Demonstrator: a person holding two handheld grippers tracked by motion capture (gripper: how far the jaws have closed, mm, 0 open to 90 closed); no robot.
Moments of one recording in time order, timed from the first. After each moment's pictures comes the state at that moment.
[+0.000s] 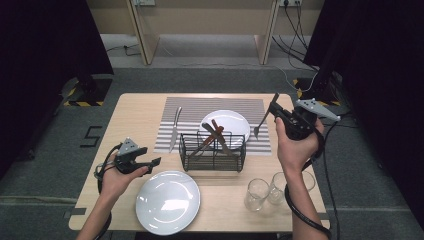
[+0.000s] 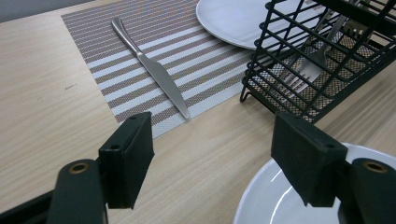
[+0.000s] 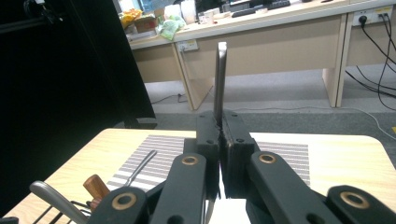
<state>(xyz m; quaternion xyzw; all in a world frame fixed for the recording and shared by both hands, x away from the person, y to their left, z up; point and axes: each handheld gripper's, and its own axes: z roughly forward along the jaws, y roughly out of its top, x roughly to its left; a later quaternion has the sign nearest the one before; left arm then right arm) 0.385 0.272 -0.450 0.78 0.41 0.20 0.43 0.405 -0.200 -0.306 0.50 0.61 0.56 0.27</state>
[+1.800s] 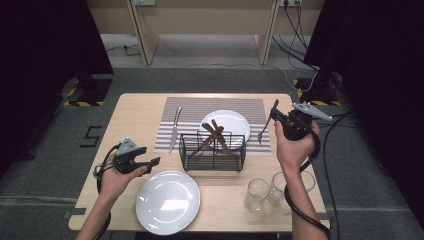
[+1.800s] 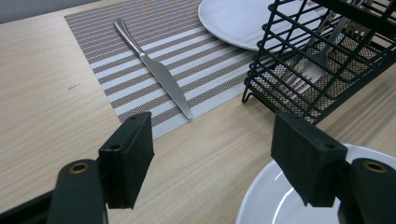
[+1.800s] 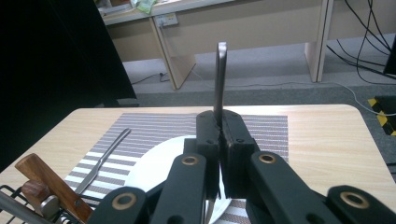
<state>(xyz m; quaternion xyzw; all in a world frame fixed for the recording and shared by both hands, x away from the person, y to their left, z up) 0.386 0.275 -0.449 0.78 0.42 0.20 0.43 0.426 -0.207 -0.337 0.54 0.62 0.51 0.26</state>
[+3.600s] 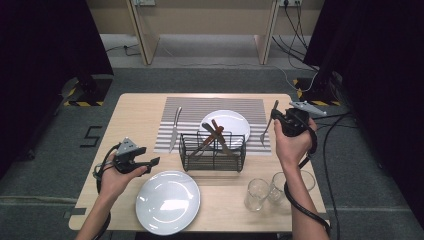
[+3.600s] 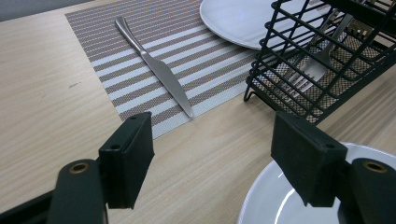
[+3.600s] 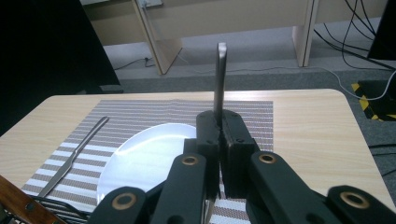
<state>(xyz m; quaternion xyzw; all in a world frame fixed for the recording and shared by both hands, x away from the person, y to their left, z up) 0.386 0.276 -0.450 0.78 0.42 0.20 0.43 0.446 -0.211 -0.350 0.56 0.63 0.47 0.26</state>
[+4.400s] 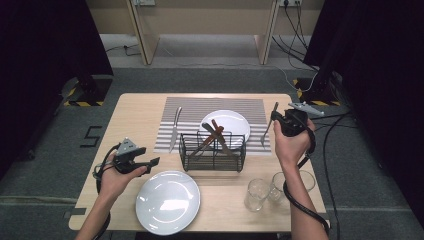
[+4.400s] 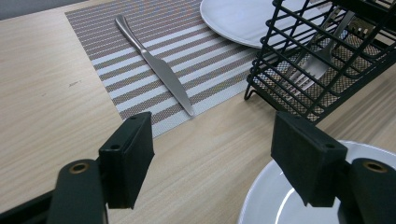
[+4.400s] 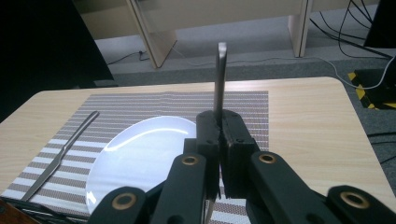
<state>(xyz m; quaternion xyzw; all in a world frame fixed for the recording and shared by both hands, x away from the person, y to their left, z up) 0.386 0.277 -0.451 0.78 0.42 0.20 0.42 0.456 -0.214 -0.362 0.57 0.63 0.46 0.26</state>
